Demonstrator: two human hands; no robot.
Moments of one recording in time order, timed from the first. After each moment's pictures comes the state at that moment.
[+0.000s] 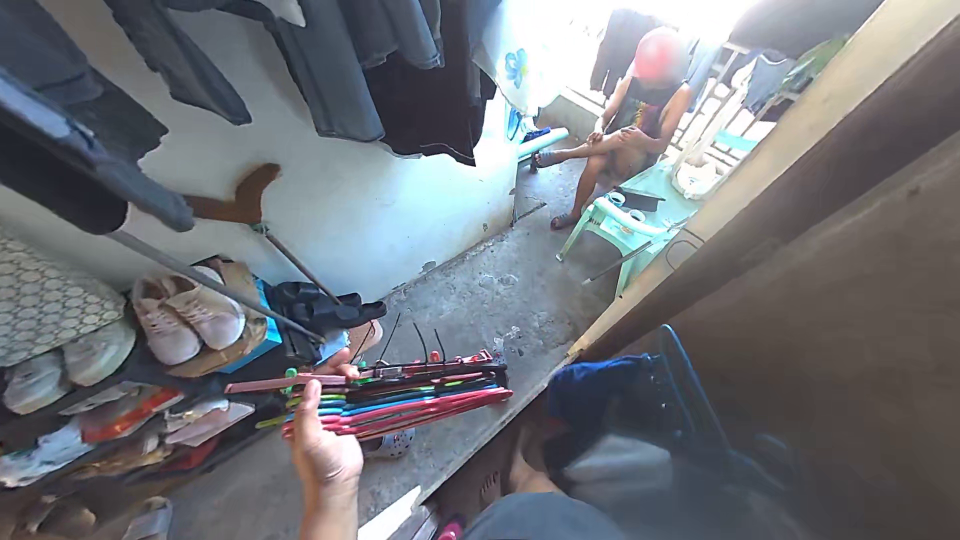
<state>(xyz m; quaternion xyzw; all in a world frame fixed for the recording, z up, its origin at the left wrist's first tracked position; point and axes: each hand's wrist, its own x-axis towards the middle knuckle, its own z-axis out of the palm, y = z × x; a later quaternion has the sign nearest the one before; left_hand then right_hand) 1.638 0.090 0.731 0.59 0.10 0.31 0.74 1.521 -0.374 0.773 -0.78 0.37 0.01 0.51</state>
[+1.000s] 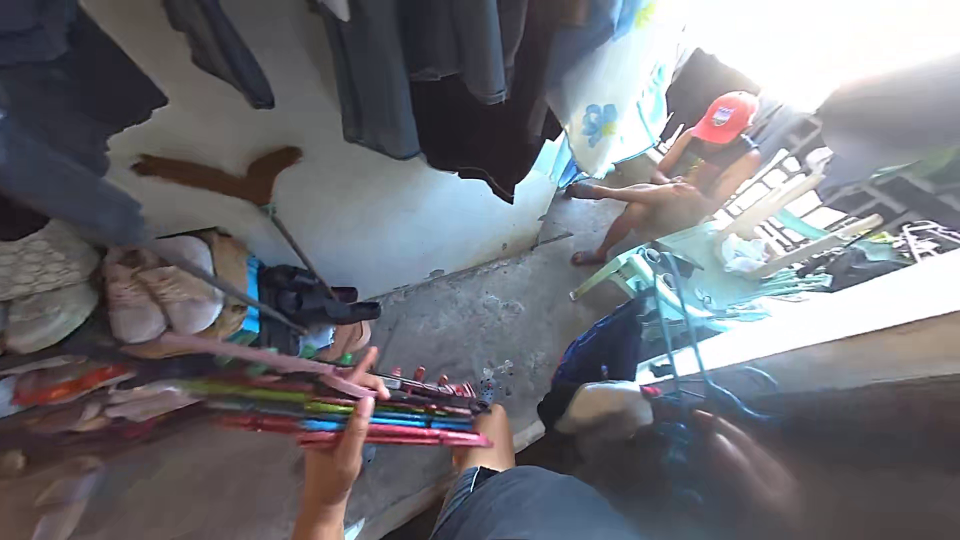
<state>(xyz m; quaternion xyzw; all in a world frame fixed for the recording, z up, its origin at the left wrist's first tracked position) 1.755 0.076 0.705 0.66 -0.01 0.33 0.67 1.798 -0.390 0.770 -0.79 0.05 -0.03 0.61</state>
